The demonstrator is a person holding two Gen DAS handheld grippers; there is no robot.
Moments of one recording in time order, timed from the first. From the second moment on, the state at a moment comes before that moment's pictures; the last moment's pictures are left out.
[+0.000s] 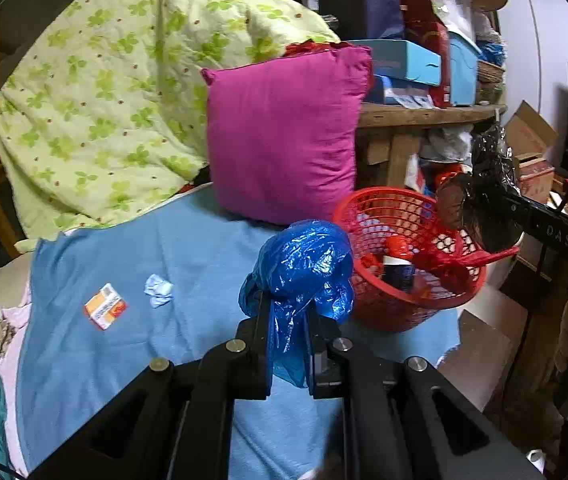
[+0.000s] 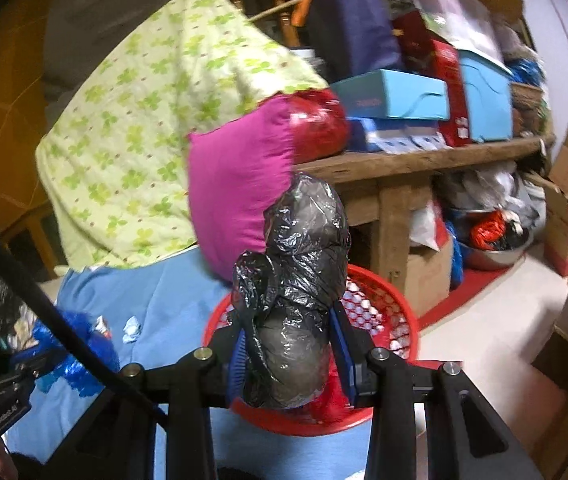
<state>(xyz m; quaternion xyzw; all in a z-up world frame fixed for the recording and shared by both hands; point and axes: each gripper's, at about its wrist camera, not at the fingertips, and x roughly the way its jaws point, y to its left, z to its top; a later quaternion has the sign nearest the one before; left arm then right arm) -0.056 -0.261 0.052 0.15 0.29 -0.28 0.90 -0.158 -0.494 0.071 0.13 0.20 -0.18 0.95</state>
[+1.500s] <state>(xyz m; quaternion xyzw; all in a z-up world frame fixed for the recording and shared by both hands) 0.050 -0.073 -0.023 0.04 0.32 -0.11 0.94 -0.081 -0.451 0.081 0.13 0.17 -0.04 0.98</state>
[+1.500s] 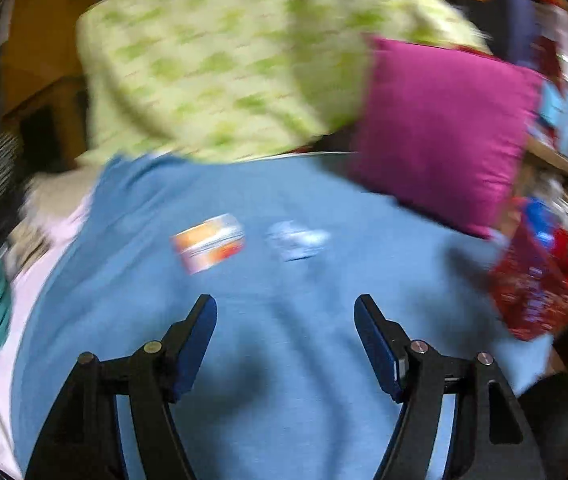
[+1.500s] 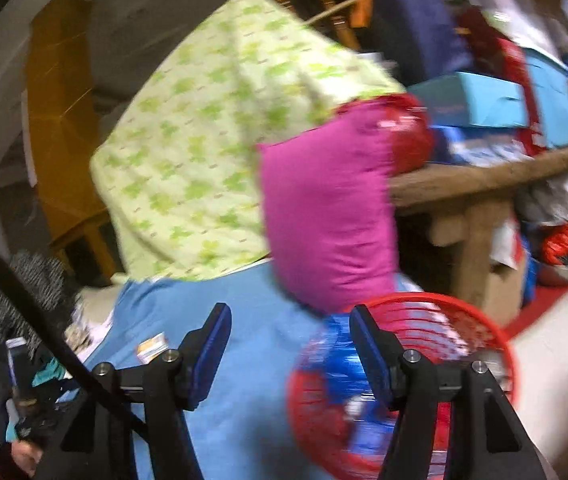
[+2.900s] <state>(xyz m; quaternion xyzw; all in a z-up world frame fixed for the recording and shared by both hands) 0.270 -0.042 -0.114 0.08 0.36 -0.16 0.92 0.282 -0.244 -0.130 0.05 0.45 0.13 0.88</state>
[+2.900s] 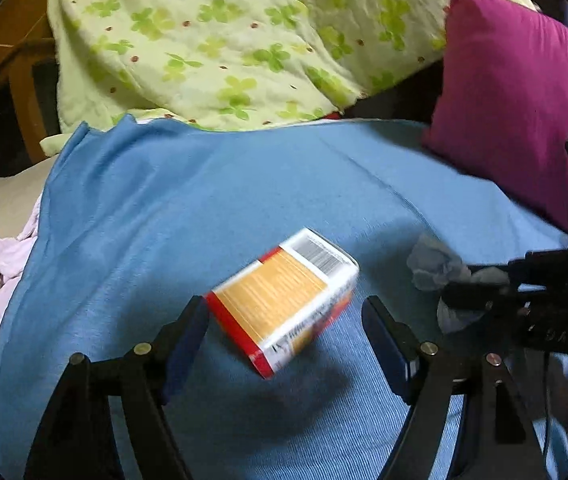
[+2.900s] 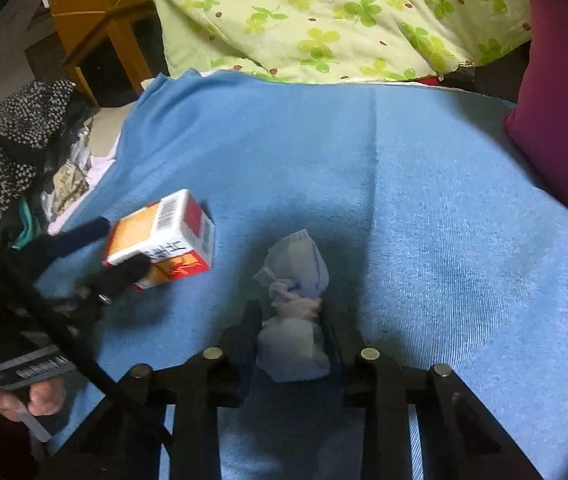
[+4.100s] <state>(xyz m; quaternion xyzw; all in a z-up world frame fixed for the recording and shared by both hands) 0.279 -0.037 -0.126 0.06 0.39 -0.22 0.90 0.263 -0.279 -0.117 0.11 0.44 0.10 0.88</state>
